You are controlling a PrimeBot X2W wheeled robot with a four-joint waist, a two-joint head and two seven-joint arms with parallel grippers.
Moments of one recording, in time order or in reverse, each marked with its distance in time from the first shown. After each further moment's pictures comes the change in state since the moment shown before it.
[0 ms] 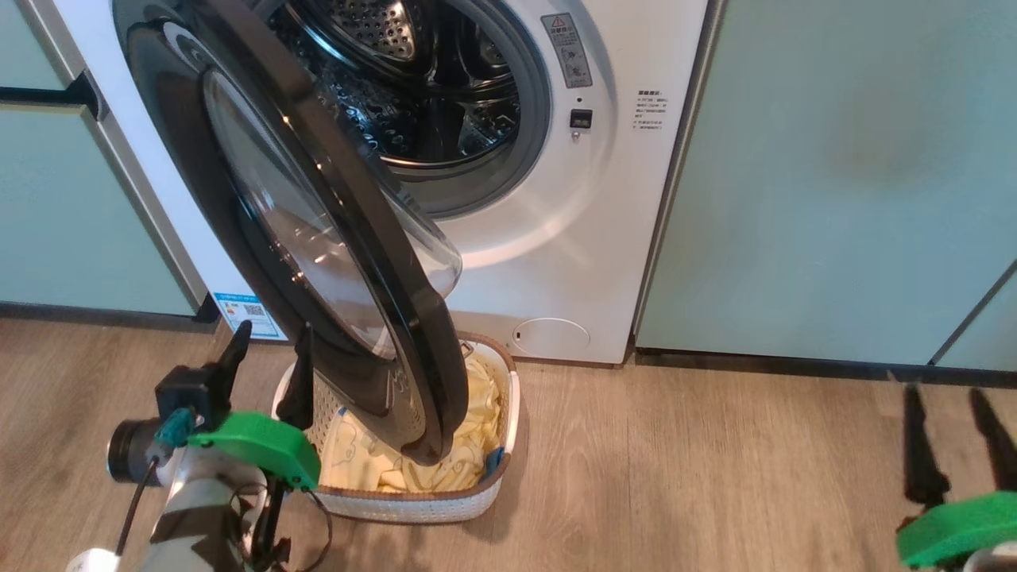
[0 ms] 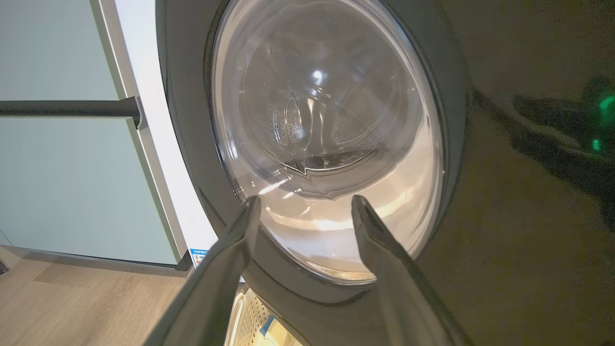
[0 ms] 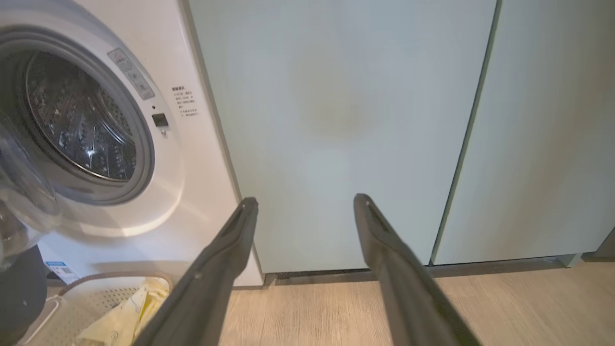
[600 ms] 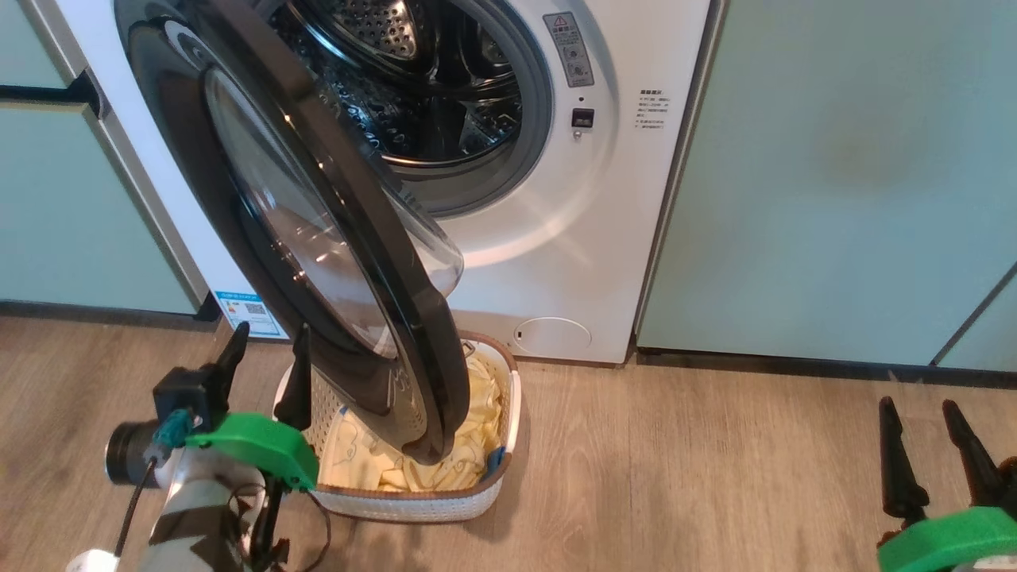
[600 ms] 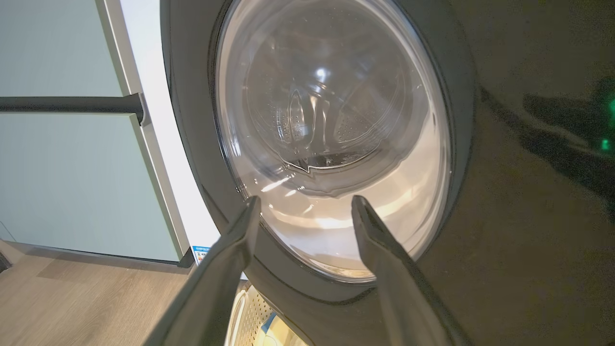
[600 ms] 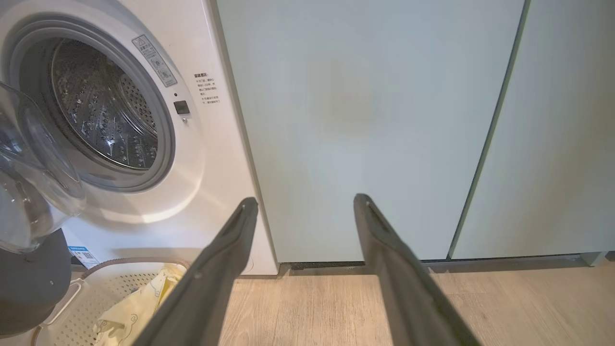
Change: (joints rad) left arm 0.000 -0.007 0.016 0.007 0.009 -0.009 0.000; right arm 0.038 0.058 -0.024 -0.020 -0.065 0.000 0.000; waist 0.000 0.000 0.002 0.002
